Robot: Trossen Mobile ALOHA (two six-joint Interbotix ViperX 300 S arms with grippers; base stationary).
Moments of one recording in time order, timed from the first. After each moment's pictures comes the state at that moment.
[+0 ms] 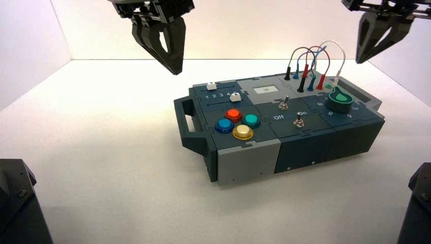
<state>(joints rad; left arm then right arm) -0.79 -0.28 0.78 -0.17 0.83 0.20 0.01 -0.29 0.80 0.08 0.84 0.08</state>
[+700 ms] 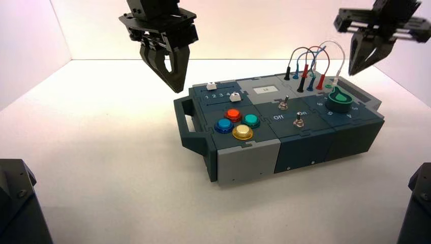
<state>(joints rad) -0.79 -0.17 0.78 -0.16 0.78 0.24 -0.02 -0.08 0.77 0.08 0.68 0.08</state>
